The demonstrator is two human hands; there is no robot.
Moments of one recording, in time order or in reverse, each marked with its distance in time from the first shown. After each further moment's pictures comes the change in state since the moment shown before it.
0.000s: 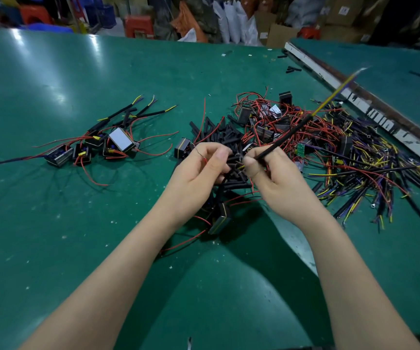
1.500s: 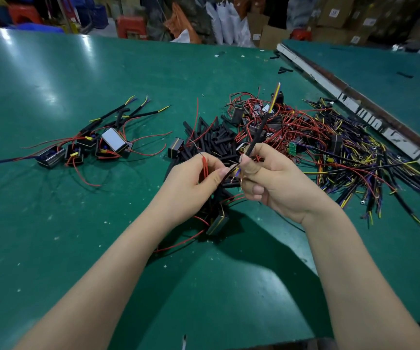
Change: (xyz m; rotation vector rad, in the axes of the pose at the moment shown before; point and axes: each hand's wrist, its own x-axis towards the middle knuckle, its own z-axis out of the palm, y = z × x) left_hand 0.003 -0.004 -0.006 0.463 -0.059 0.081; right_hand 0.002 -0.002 -0.008 0.996 -0.259 0.280
